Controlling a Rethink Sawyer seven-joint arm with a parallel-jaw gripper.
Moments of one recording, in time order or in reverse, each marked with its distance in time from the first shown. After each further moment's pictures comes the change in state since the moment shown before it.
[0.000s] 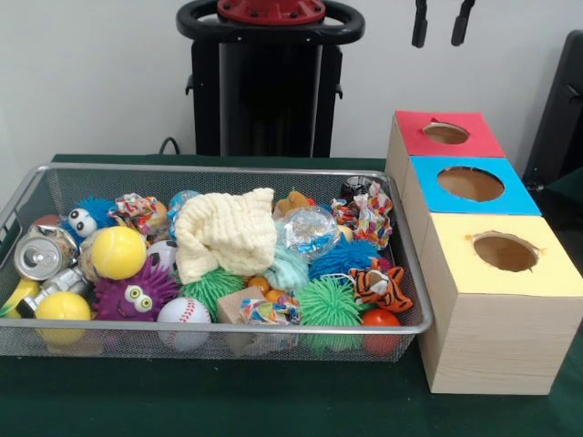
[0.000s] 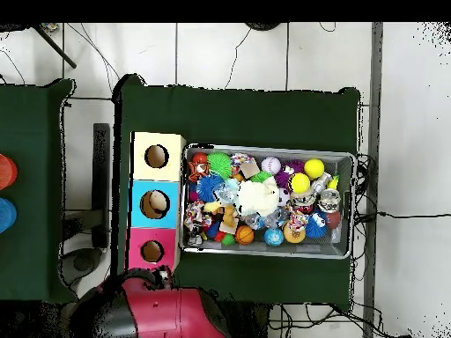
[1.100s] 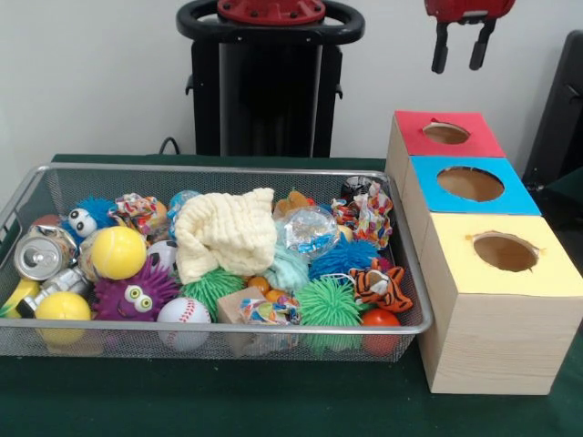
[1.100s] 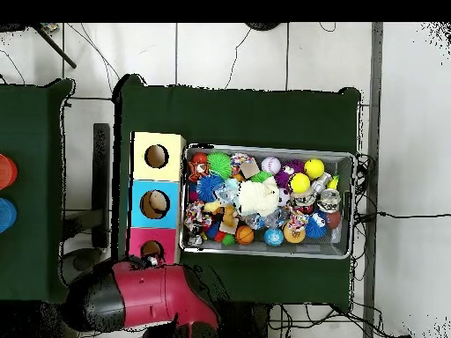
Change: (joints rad) arm 0.037 0.105 0.014 -0.082 -0.002 -0.002 0.000
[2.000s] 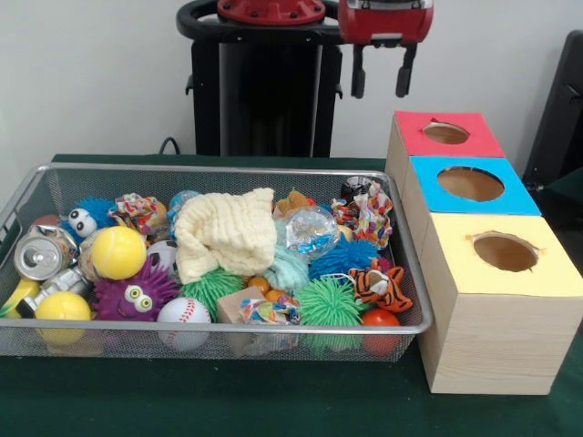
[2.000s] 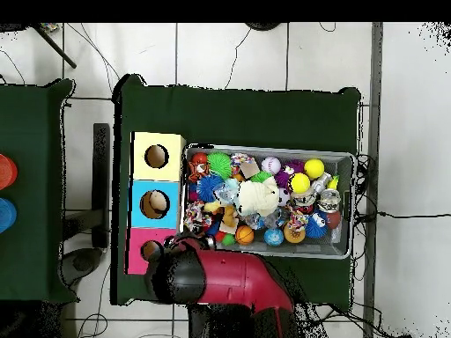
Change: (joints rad) arm -0.286 0.029 0.055 0.018 -0.024 -0.096 0.000
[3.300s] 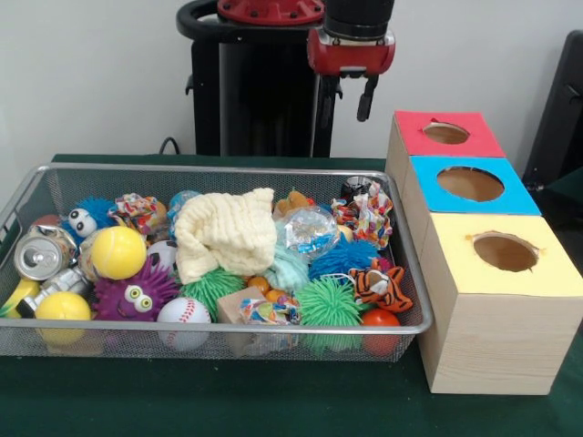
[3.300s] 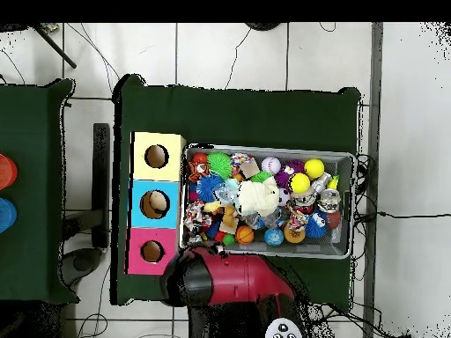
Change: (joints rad) arm -0.017 0.122 -0.014 0.003 -0.205 -0.078 0.000
